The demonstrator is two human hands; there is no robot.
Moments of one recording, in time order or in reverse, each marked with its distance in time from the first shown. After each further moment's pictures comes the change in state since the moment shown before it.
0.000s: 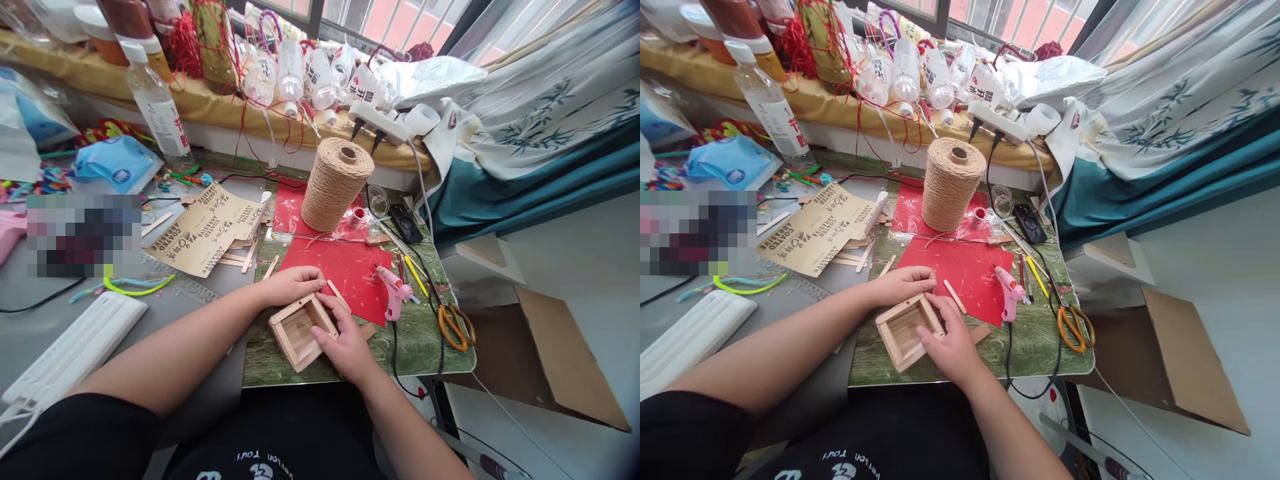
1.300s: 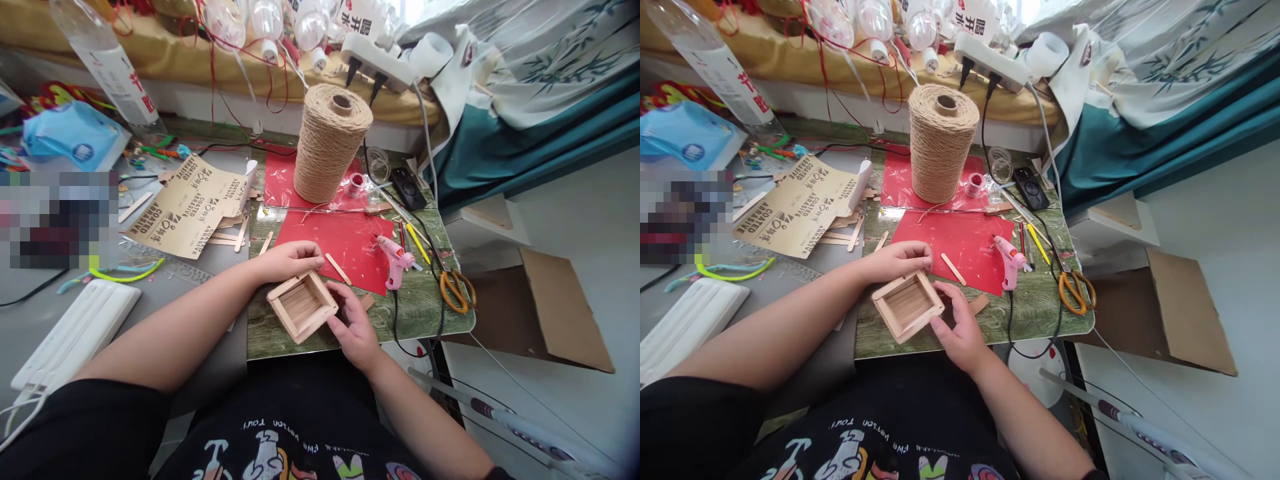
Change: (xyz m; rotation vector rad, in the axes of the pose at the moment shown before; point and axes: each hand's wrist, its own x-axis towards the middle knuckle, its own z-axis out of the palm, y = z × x) left_hand -0.002 0.005 0.000 -0.069 -0.056 0.000; right_hand -0.041 0.018 0.000 0.138 0.059 0.004
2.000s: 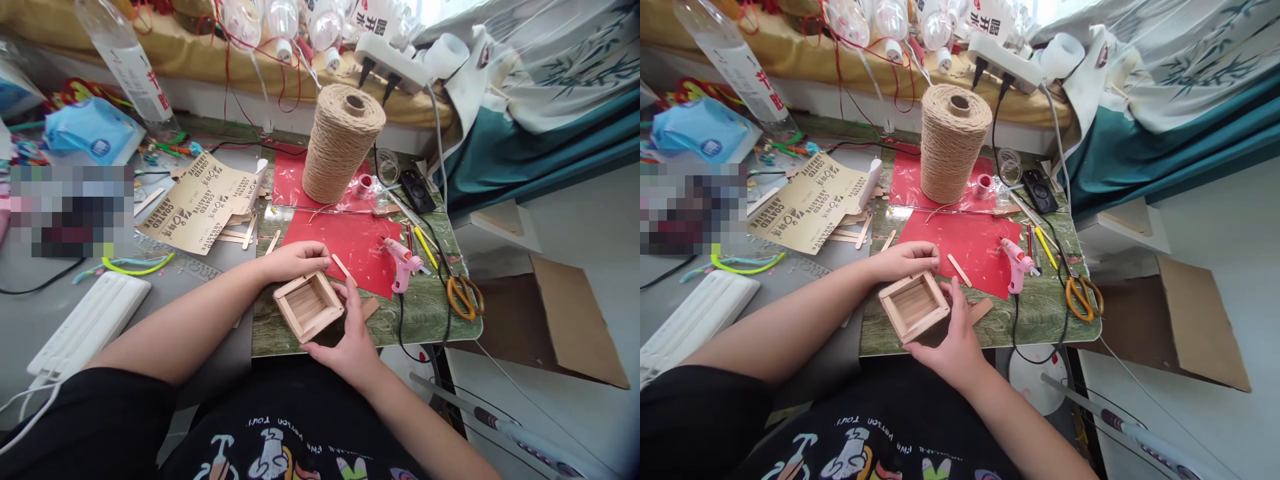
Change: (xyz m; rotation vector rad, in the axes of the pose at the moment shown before) left_hand -0.001 0.001 0.000 0.009 -0.007 0.003; right_hand -0.009 -0.027 0.021 -0.184 0.029 0.055
